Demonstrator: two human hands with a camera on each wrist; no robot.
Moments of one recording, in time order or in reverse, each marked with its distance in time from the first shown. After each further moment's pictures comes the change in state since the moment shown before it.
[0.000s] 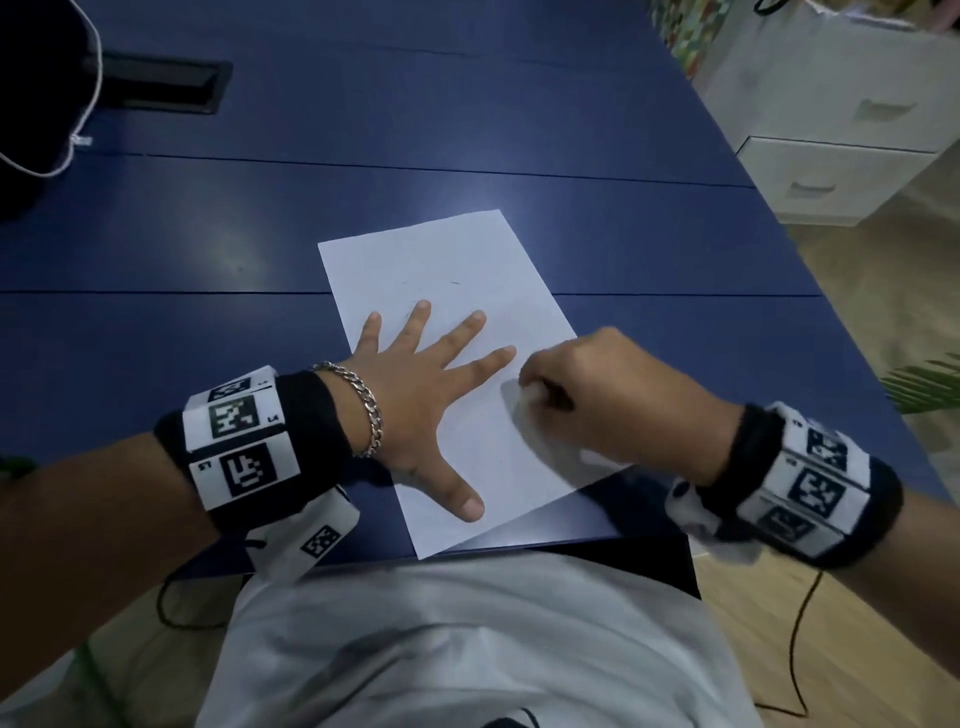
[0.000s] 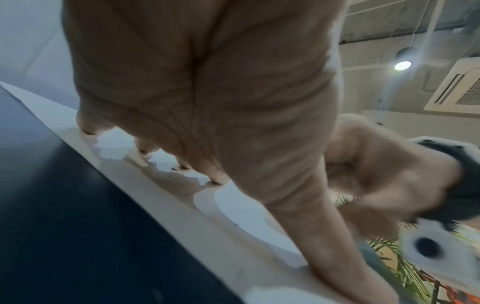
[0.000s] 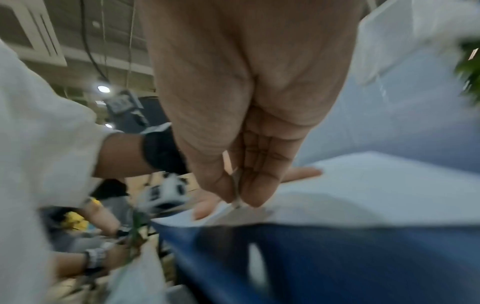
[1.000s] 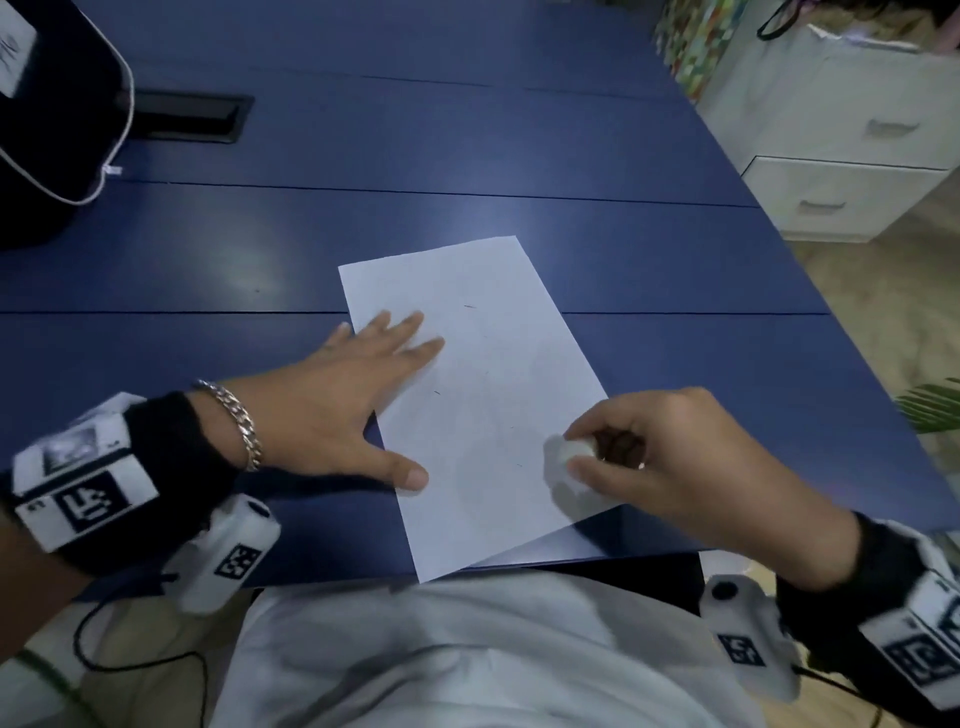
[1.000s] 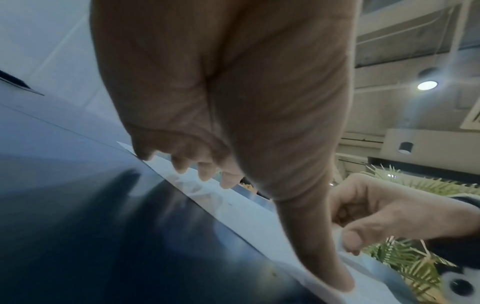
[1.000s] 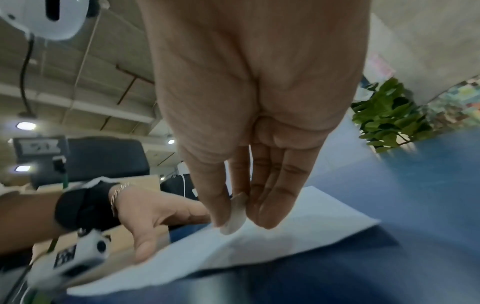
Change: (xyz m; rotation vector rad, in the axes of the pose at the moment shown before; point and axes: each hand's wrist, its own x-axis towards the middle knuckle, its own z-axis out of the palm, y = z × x) left_hand -0.044 -0.052 -0.002 -0.211 0.135 0.074; right_hand -0.055 0.005 -0.003 0.319 0.092 0.184
